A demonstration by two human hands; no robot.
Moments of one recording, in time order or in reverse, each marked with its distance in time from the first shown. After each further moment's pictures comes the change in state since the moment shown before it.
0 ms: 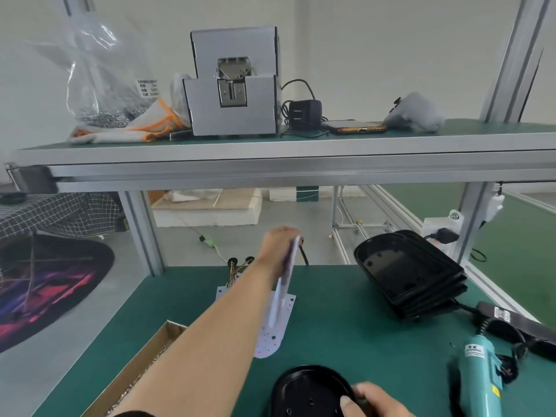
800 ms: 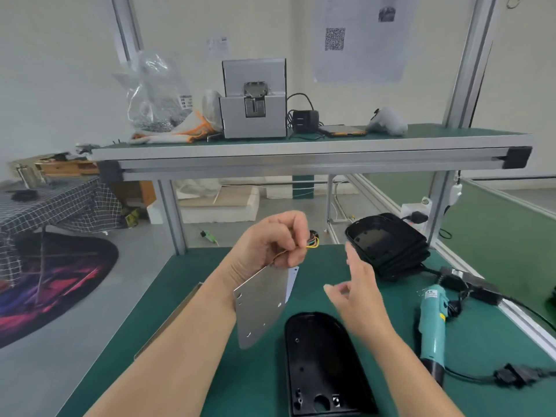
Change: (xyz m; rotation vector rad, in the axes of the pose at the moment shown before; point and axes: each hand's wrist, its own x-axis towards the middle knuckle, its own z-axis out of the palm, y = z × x) left_hand -0.231 0.096 -0.041 -0.119 -0.722 0.330; right_hand 0.031 -0.066 -0.029 0.081 -0.046 -0.090
